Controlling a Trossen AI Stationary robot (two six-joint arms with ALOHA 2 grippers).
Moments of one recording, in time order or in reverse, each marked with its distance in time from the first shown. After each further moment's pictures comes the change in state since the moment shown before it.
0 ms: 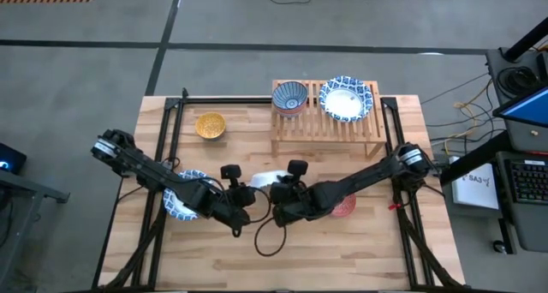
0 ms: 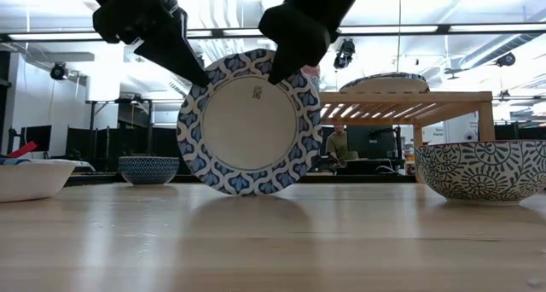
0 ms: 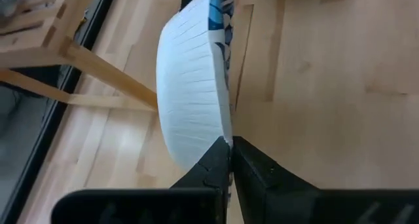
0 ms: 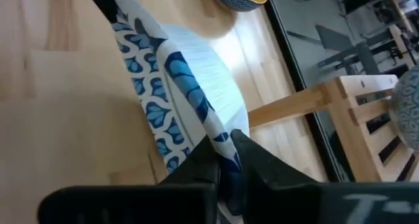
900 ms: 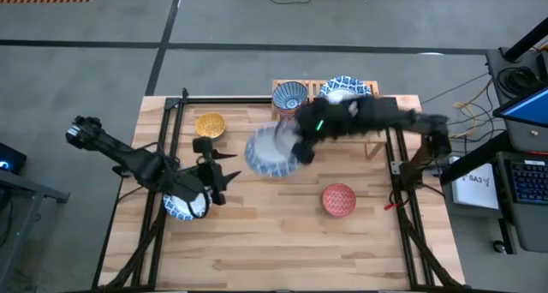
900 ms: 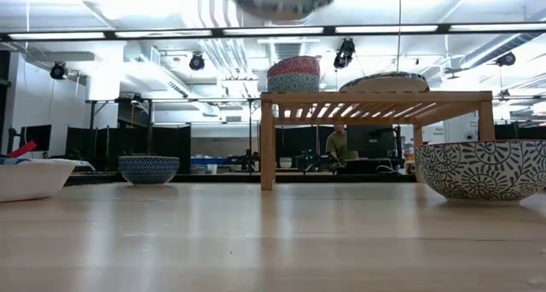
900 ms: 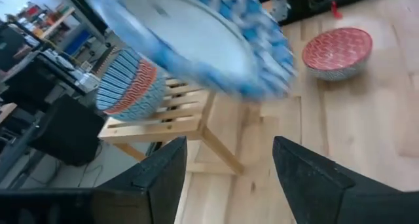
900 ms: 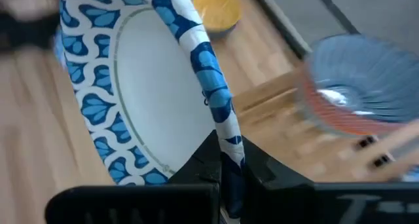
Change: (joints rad) left arm 0.000 -0.431 0.000 0.002 -0.141 0.349; right arm -0.376 -0.266 0.501 -0.487 -0.579 0.082
